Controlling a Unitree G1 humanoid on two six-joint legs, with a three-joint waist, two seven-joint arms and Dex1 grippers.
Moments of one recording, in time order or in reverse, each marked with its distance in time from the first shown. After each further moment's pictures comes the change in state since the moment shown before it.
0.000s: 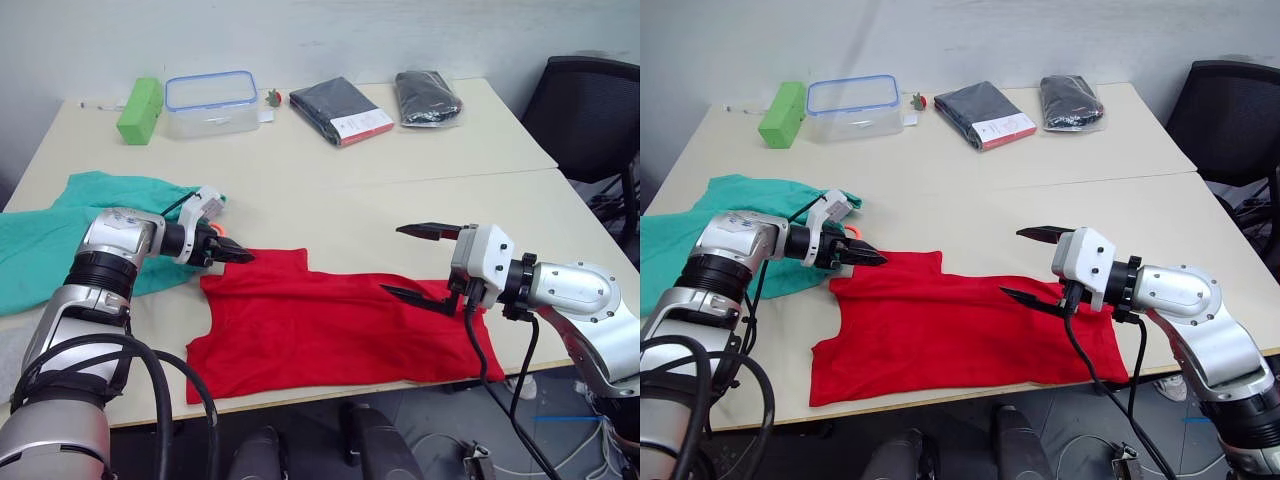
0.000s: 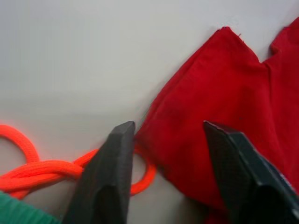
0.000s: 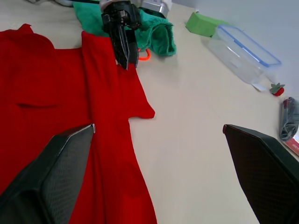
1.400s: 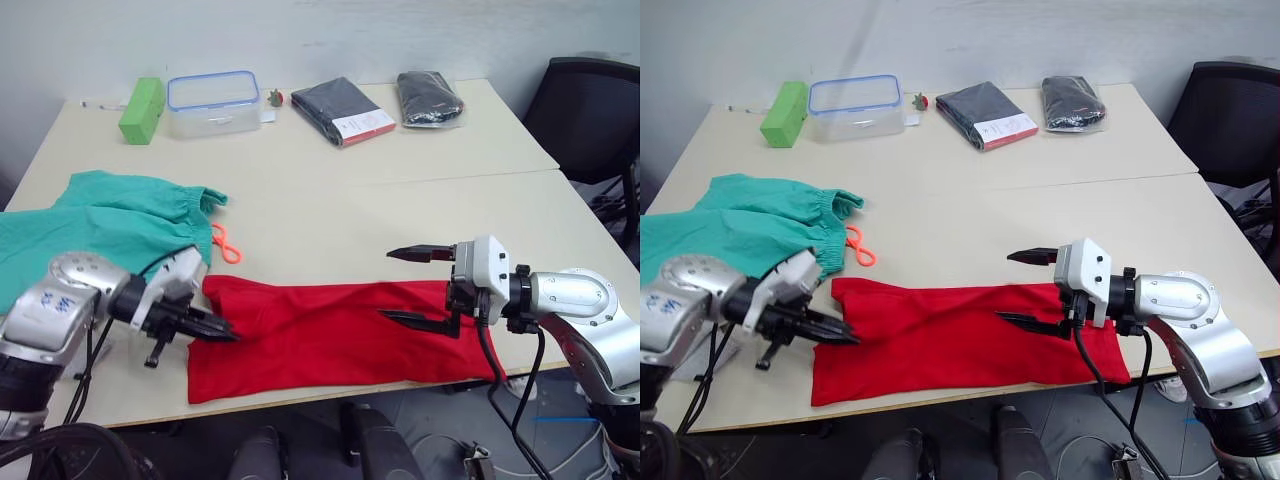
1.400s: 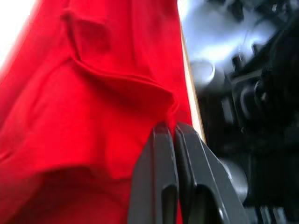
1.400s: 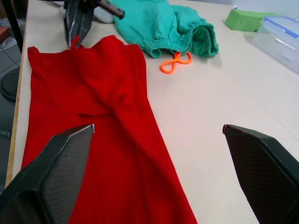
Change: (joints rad) left arm 0.689 0.294 0.220 -0.928 -0.178 -0.136 -0.306; right arm 0.030 0.044 -0.038 -0.035 0.062 0.131 0.176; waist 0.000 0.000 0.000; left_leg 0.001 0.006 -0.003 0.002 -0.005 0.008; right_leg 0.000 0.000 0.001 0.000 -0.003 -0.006
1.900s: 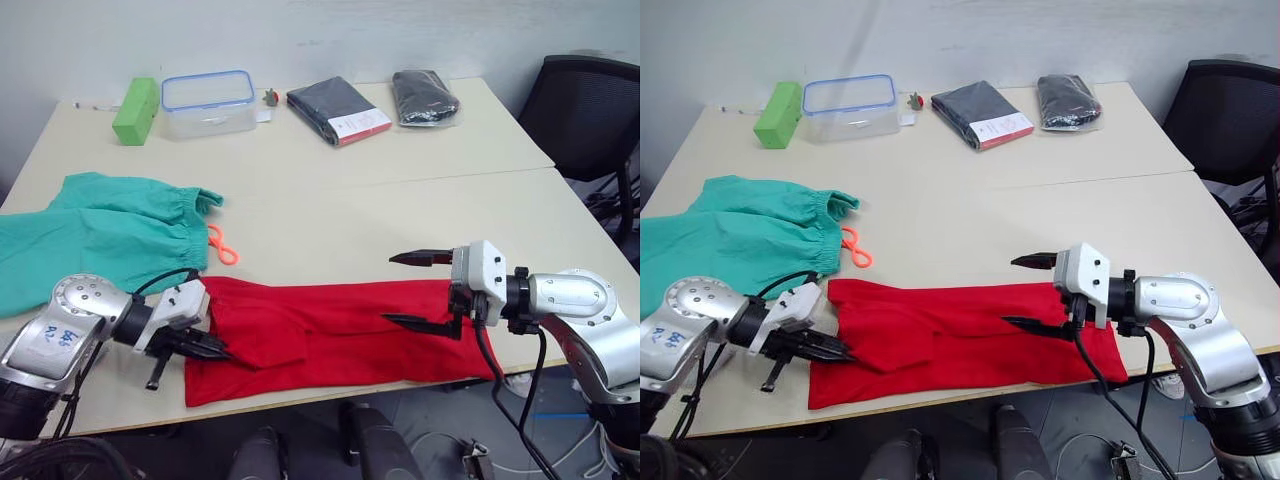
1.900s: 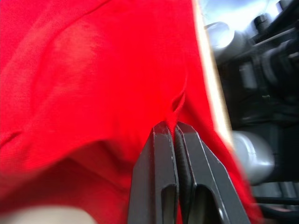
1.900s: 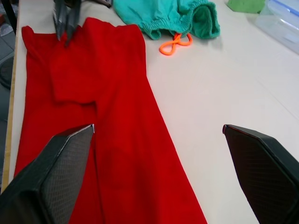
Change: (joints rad) left arm 0.117 0.072 0.041 -0.045 -0.012 -0.044 0.030; right arm 0.005 0.003 0.001 0.039 -0.054 0.000 0.021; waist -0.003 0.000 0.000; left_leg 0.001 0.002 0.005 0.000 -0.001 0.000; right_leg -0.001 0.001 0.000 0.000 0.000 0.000
